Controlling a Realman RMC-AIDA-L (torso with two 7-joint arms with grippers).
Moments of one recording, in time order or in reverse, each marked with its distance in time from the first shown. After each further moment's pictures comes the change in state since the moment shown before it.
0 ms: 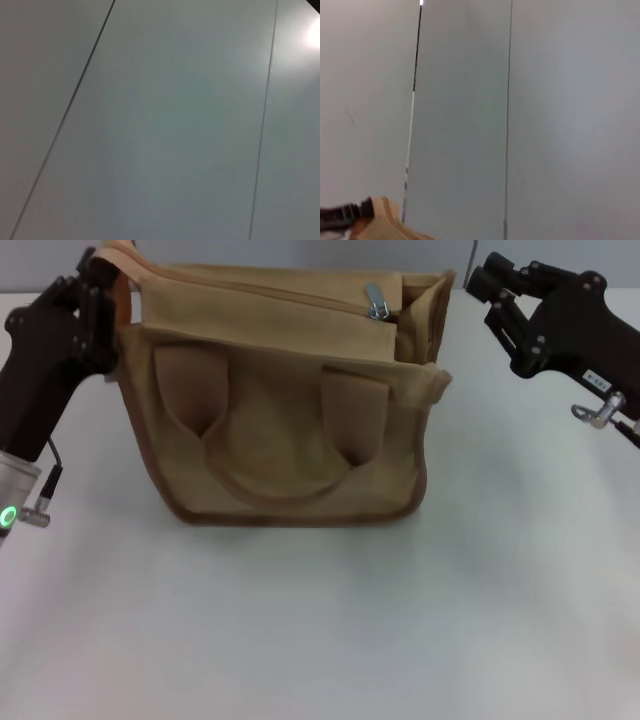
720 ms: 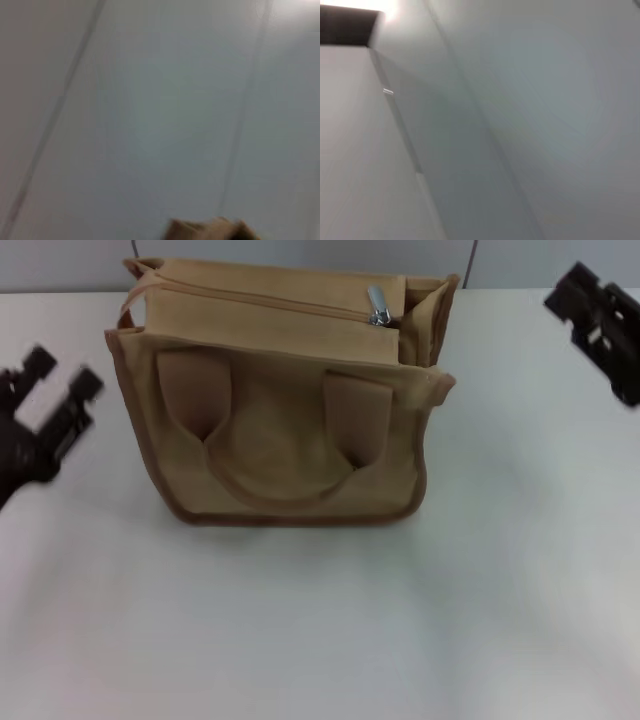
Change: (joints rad) left arm 0.195 0.010 0.159 0.220 0.037 0.052 -0.192; right arm -0.076 -0.004 0.136 0.089 -0.009 -0.313 0.368
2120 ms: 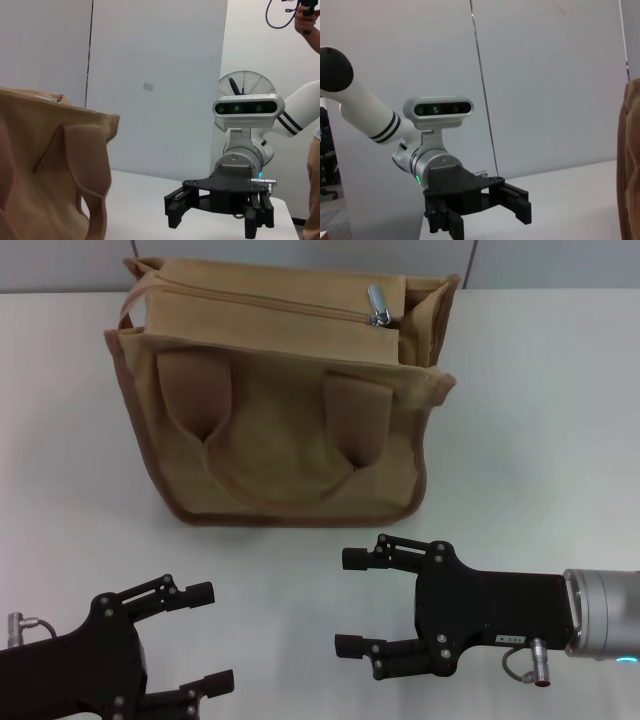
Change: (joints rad) left arm 0.077 0.009 0.341 0.265 0.400 0.170 0.025; right arm 0.106 0.009 -0.301 0.111 -0.417 0.067 -0.292
